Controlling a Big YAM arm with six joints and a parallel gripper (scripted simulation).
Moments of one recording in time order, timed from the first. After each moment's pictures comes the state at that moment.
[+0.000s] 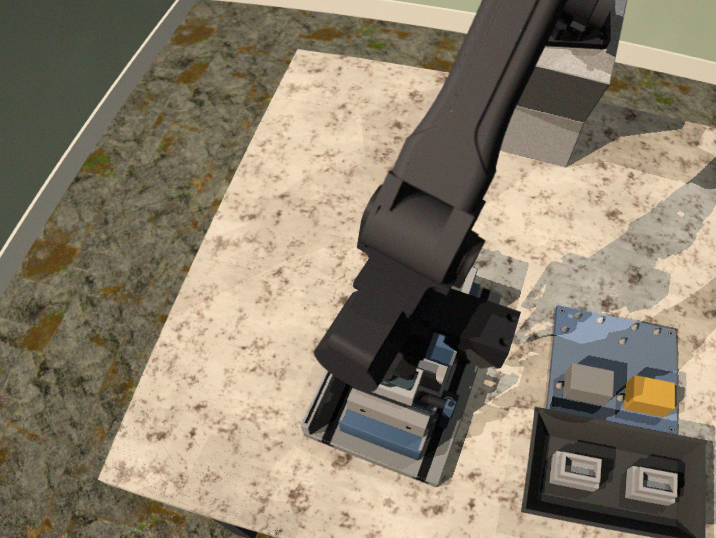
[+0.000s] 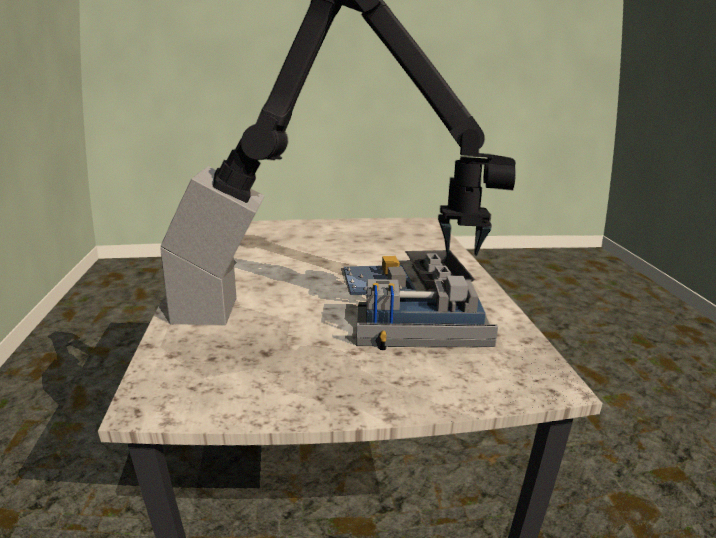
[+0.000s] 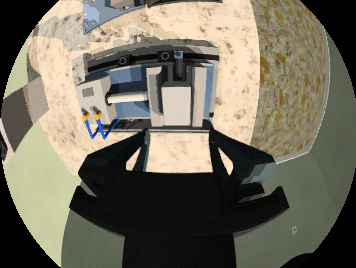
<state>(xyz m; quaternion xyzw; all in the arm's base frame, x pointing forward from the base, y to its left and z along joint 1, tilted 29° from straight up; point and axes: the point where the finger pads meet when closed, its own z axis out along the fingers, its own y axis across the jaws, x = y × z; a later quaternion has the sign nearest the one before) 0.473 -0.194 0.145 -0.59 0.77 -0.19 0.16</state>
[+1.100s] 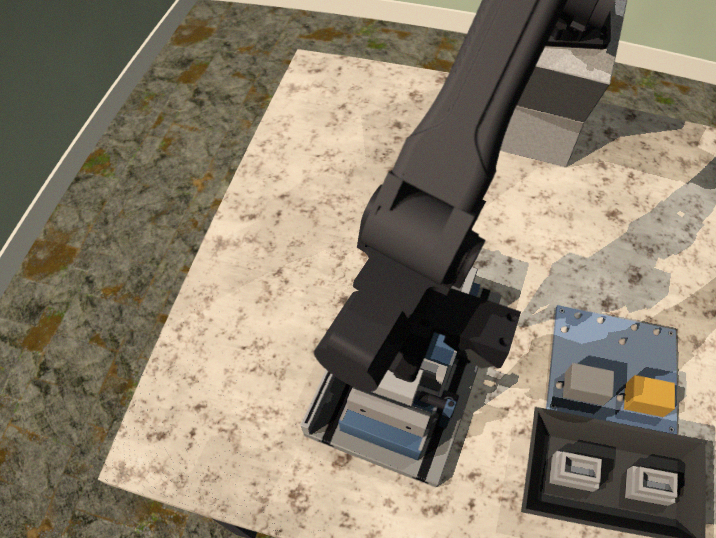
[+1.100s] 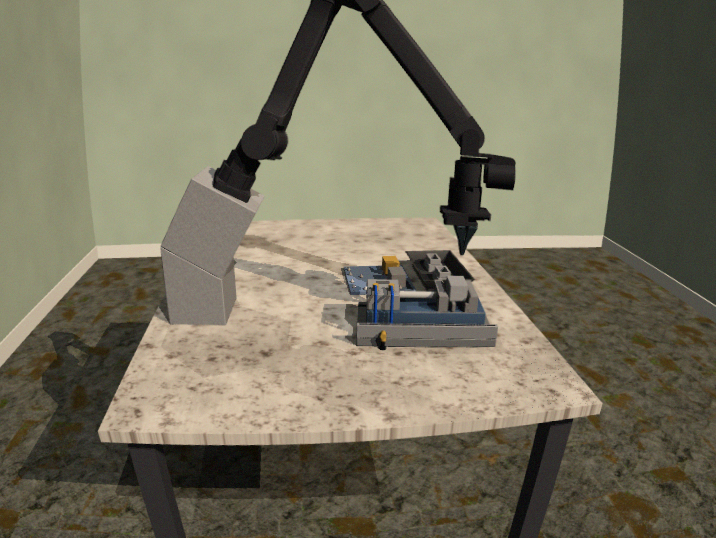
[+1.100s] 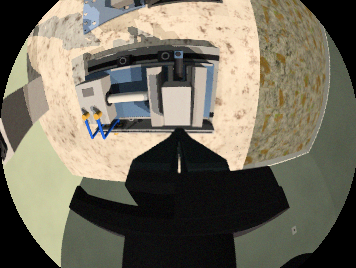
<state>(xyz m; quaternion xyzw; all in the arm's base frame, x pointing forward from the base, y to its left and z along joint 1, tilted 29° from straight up) 0.473 -0.194 0.145 -0.59 0.77 -0.19 0.16</state>
